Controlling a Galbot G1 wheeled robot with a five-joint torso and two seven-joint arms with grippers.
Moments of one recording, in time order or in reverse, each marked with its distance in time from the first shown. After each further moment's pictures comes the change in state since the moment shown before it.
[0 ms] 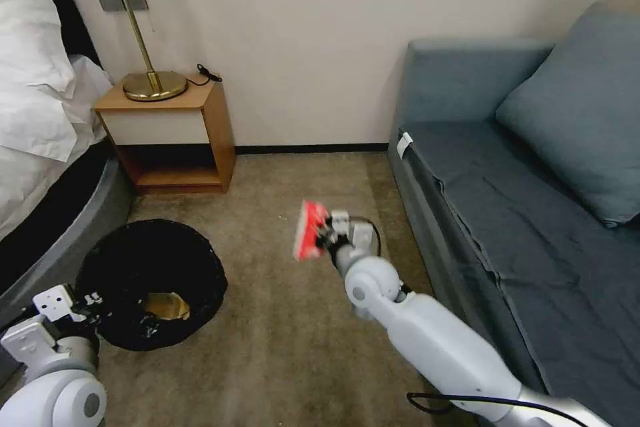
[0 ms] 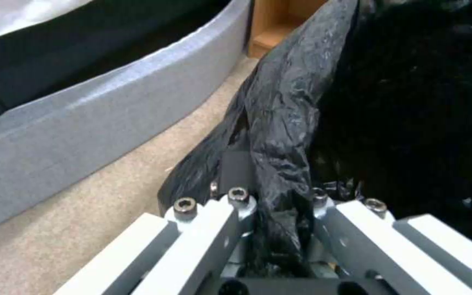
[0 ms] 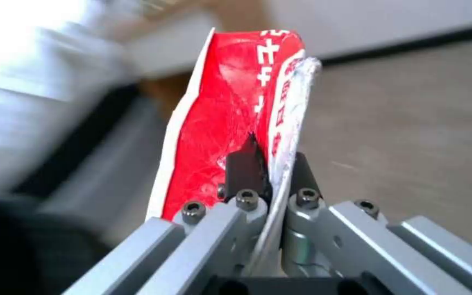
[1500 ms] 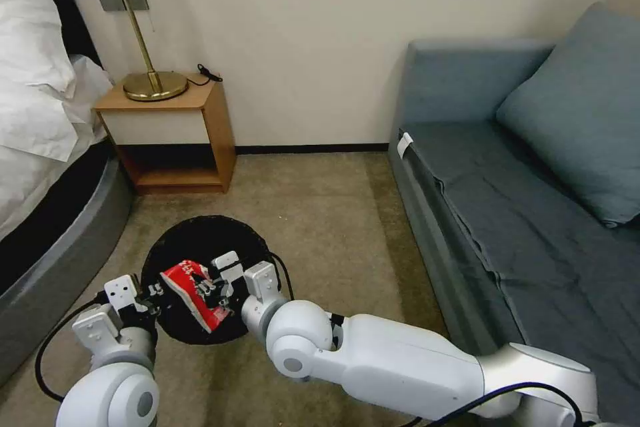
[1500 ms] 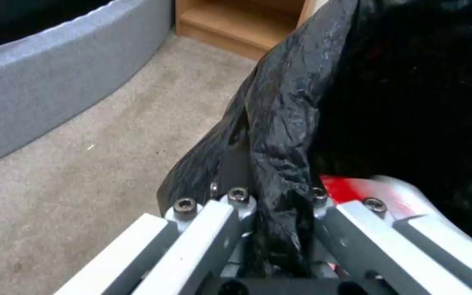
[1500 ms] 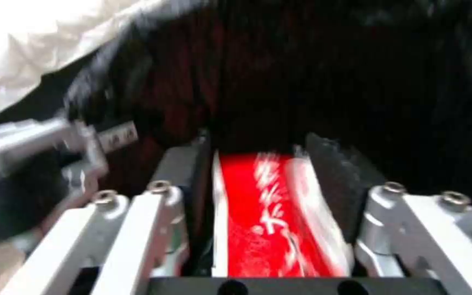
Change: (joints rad) left arm 0.003 -0.041 0.198 -0.050 0.039 0.013 -0.011; right arm 0.172 0.086 -0.475 -0.043 -0.048 0.005 0.039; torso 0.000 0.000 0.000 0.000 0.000
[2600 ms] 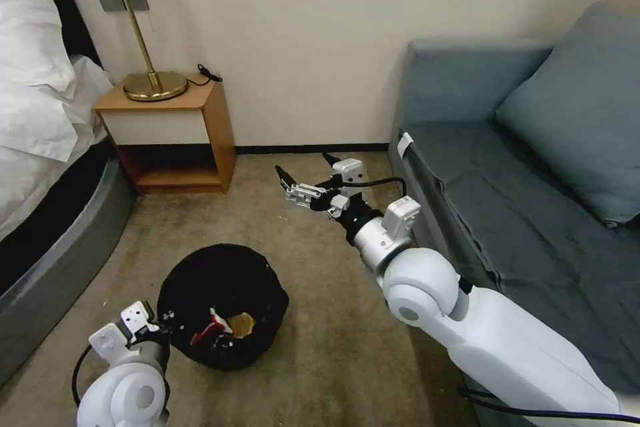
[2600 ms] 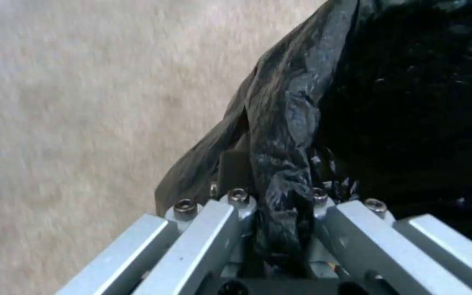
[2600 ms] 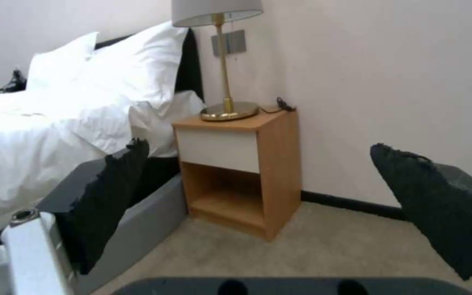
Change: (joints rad) left arm -0.012 -0.007 -0.014 0.157 -0.382 0.031 -0.180; right arm -0.189 -0.323 0.485 0.270 -0.248 0.149 -0.208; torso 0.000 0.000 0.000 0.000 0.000
